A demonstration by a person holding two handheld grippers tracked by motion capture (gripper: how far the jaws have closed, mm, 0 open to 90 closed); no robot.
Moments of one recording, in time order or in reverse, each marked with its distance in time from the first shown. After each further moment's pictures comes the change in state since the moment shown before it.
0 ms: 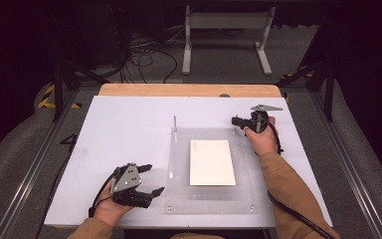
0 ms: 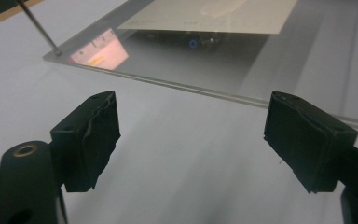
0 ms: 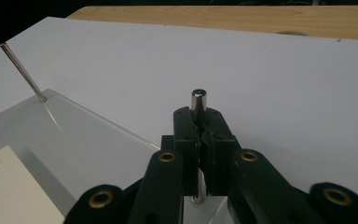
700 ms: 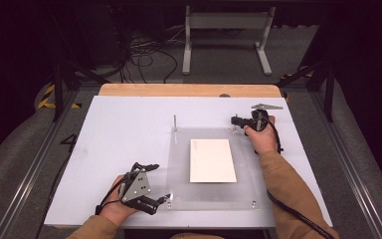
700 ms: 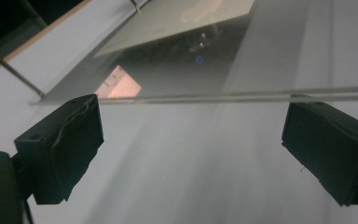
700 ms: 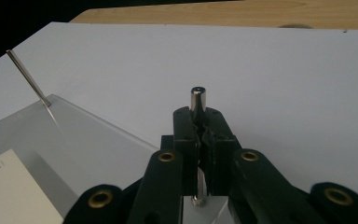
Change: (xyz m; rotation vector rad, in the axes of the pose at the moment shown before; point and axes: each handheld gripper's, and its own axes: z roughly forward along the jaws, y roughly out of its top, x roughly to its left) left arm -0.010 0.000 0.019 -0.069 -0.014 0.199; right arm -0.004 0.001 0.003 0.009 0.020 0.045
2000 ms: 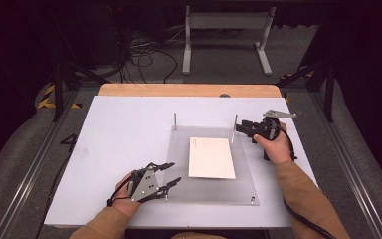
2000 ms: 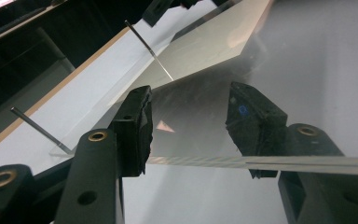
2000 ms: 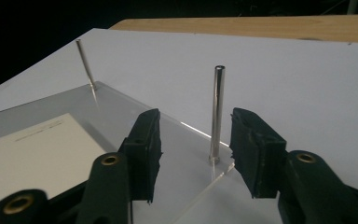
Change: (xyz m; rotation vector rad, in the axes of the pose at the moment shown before) left arm -0.001 0.019 0.014 -0.100 0.074 0.067; right arm 0.000 -0.016 -0.046 -0.073 0.111 -0.078
